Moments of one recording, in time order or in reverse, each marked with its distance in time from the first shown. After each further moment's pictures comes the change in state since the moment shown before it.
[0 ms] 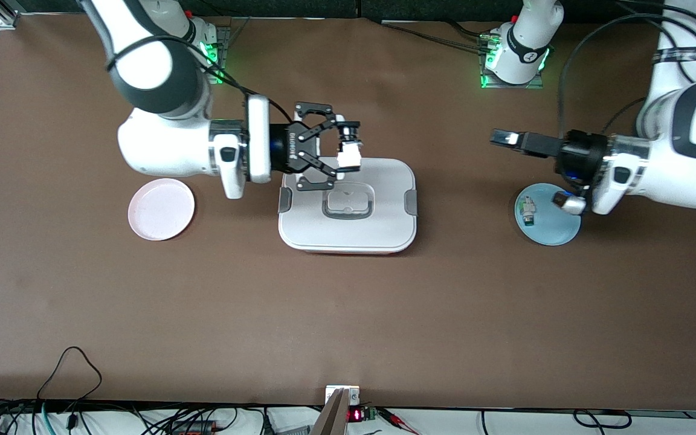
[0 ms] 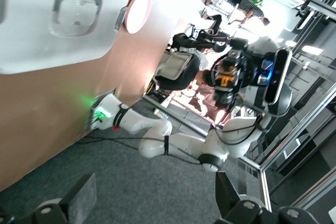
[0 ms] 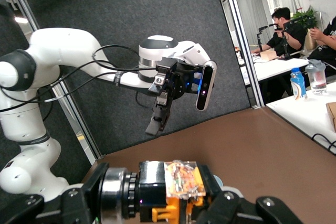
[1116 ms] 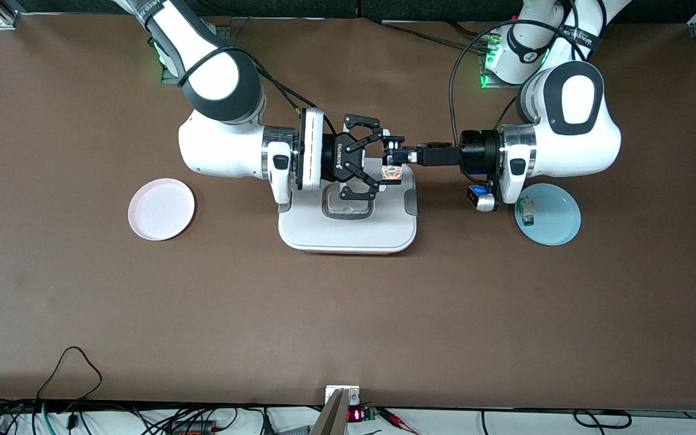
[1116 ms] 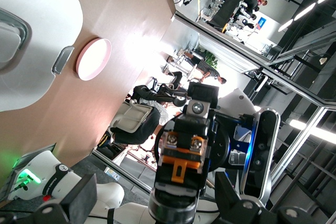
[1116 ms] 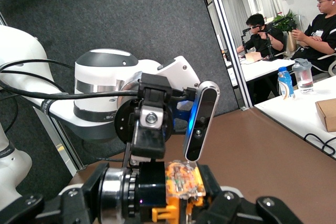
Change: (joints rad) left arm -0.011 -0.043 -0.301 -0.151 -0.290 0.560 0.002; right arm 0.117 0.118 0.000 0.125 0.034 0.165 -0.010
